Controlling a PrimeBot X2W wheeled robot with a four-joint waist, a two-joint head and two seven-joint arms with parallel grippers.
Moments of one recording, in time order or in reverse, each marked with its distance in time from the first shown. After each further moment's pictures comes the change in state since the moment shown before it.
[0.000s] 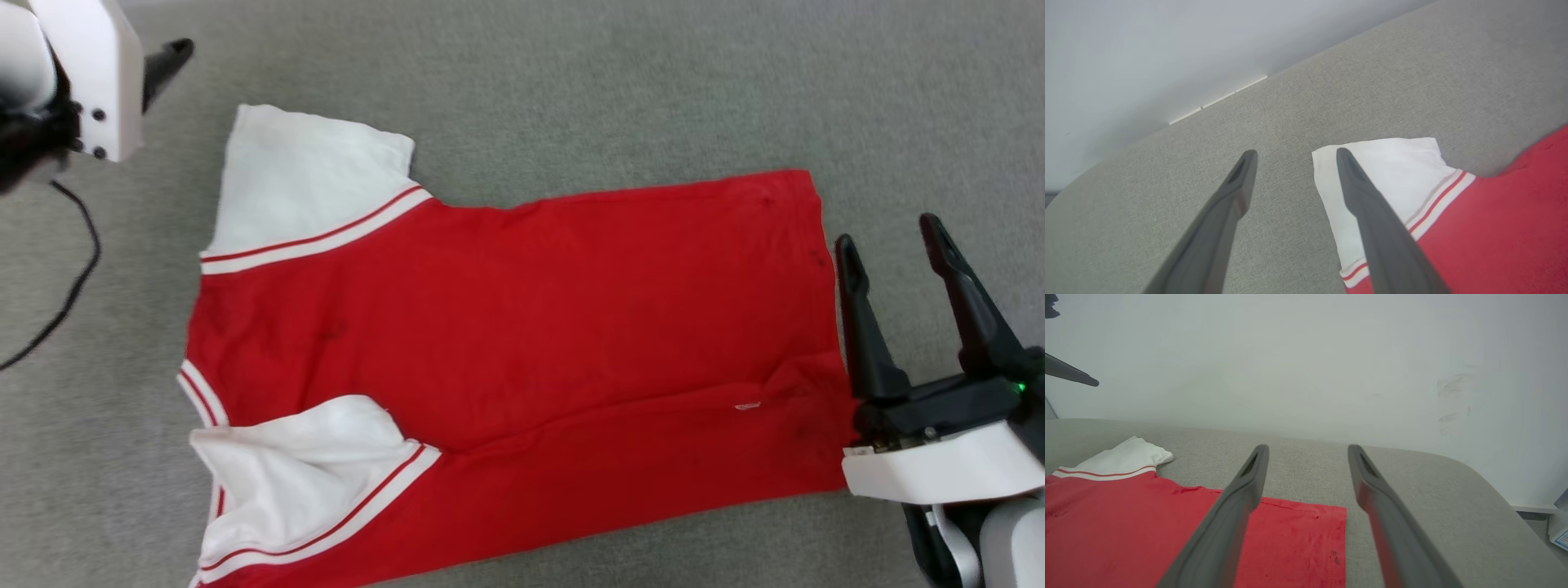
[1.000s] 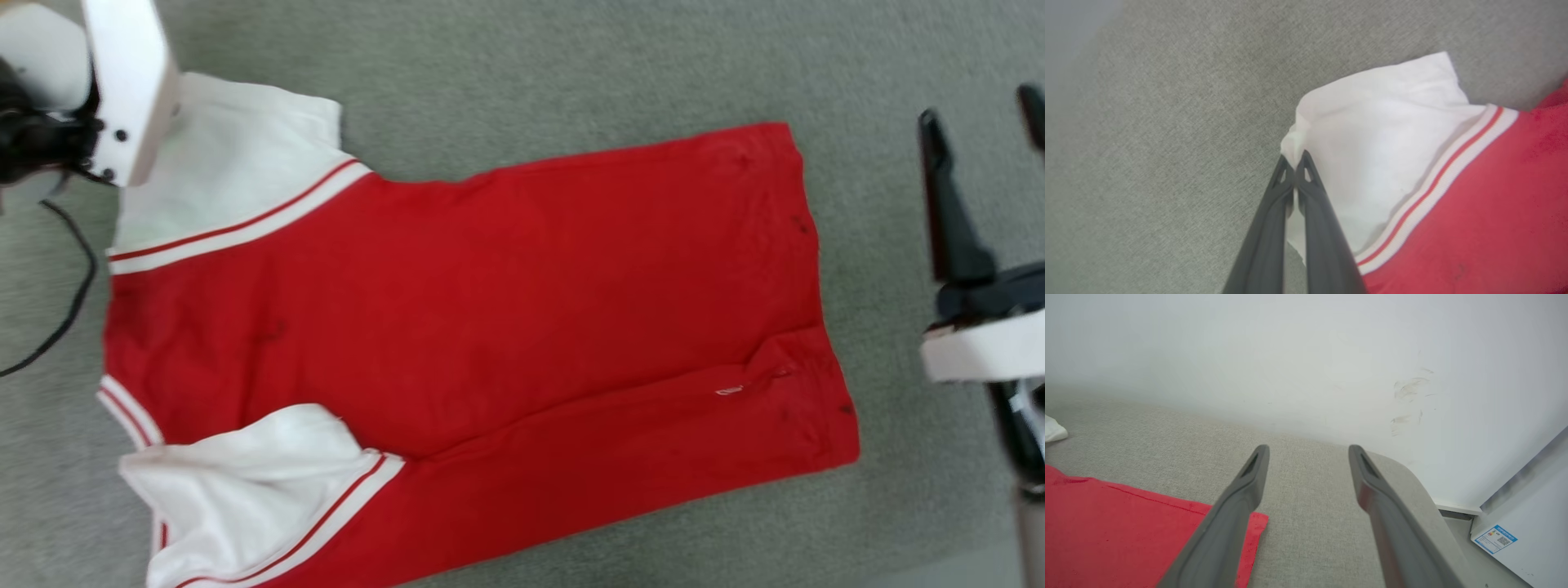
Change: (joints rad) left arm -0.101 0.017 -0.144 -0.046 -0.035 -0.056 0.329; right arm -0.222 -0.098 -0.054 0.064 -0.020 0.000 0.091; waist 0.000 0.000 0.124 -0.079
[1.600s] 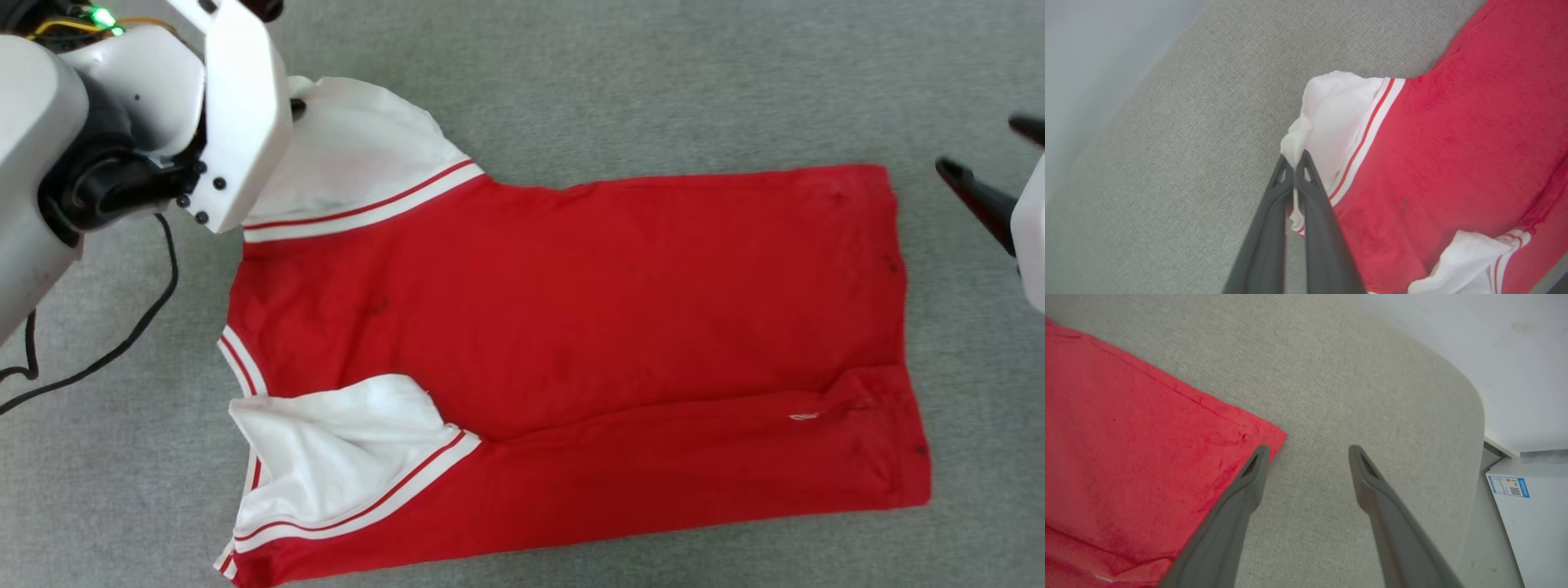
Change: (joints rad) left arm 0.000 0.013 -0.072 -0.266 -0.028 -0.001 -0.125; right arm -0.350 -0.492 0.330 0.152 0.444 0.000 0.839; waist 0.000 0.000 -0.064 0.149
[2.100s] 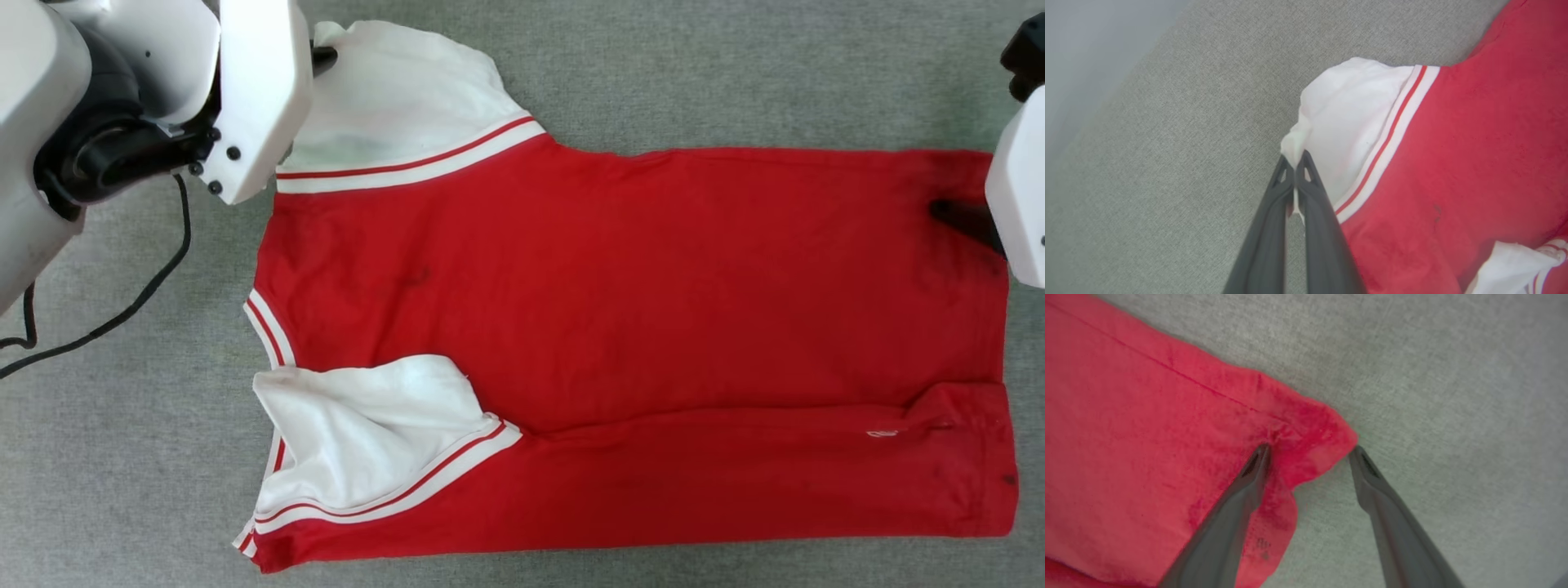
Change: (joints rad) left arm -0.079 -0.009 -0.023 -0.050 -0.005 0.000 -0.047; right arm -0.174 0.018 0.134 0.206 0.143 0.000 0.298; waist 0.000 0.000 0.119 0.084
